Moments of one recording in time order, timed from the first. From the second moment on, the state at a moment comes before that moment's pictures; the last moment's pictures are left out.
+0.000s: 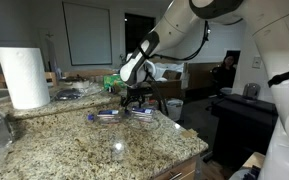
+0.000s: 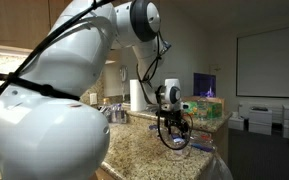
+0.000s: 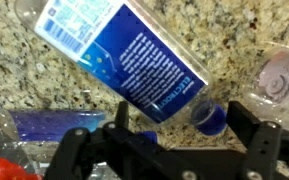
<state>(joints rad) 0.11 0.48 -0.03 -1.91 -0.03 2.51 0.31</state>
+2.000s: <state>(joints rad) 0.15 0.53 -0.01 -1.87 -0.10 2.50 0.28</state>
